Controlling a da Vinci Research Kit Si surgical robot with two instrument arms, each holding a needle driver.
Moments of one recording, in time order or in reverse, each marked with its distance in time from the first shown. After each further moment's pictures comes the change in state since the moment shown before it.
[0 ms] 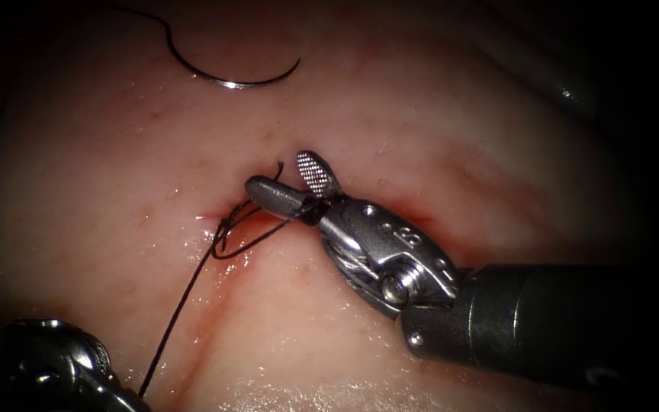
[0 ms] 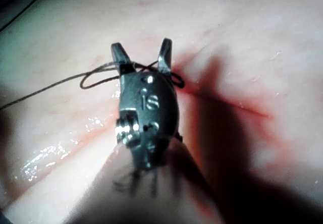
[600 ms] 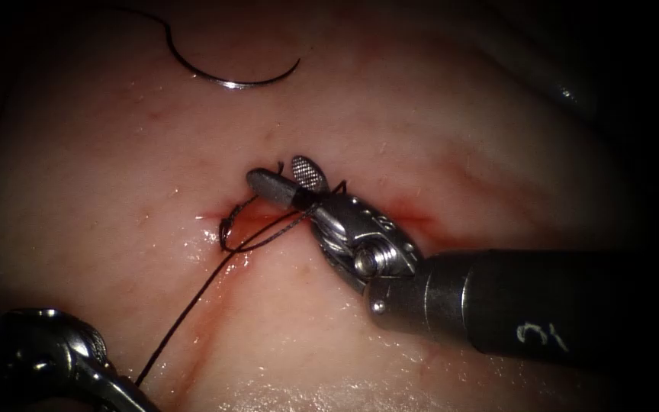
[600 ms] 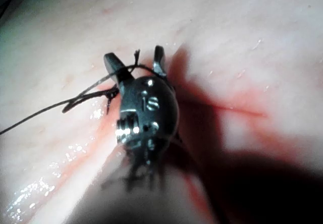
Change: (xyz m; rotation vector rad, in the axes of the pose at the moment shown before) right arm -0.003 0.001 0.007 0.034 -0.059 0.120; left arm -0.001 -0.001 -0.001 0.018 -0.007 0.000
